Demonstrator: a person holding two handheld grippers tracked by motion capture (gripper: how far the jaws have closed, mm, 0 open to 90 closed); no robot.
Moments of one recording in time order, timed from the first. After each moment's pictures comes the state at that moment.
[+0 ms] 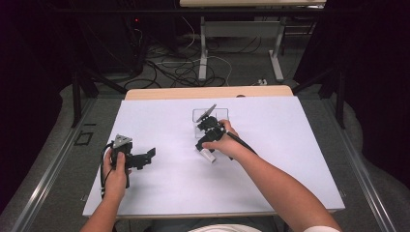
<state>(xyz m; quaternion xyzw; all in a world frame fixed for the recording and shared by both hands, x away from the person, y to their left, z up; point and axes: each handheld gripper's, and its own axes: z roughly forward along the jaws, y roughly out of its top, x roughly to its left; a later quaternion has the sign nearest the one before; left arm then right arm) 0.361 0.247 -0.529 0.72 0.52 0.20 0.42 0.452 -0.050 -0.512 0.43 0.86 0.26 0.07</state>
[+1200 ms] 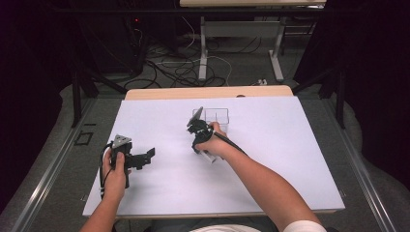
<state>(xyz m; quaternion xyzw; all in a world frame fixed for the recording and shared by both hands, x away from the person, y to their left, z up) 0.361 0.248 -0.529 0.71 0.52 0.20 0.42 0.464 -0.019 -0.527 0.41 0.90 0.15 0.02</state>
